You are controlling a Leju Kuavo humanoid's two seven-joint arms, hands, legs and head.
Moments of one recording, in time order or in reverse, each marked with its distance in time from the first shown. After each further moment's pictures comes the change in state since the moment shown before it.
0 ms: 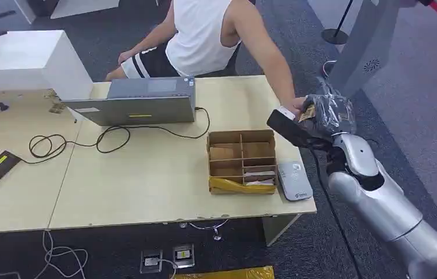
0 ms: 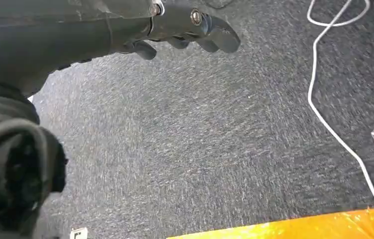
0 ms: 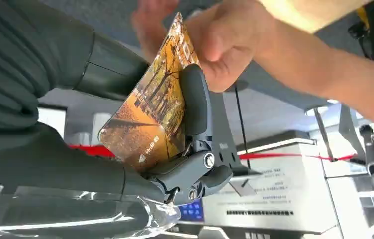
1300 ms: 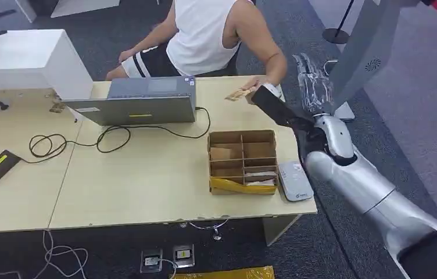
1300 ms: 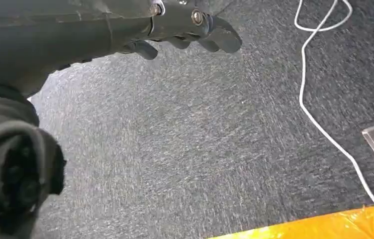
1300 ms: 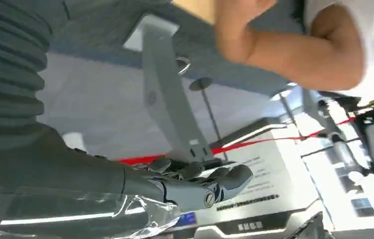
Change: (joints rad) left arm -0.002 0.001 -0.079 0.000 0.018 0.015 0.020; right arm -0.133 0.122 0.178 0.210 -0.206 -0.335 -0.108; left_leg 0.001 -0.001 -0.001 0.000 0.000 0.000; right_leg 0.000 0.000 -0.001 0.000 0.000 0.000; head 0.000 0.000
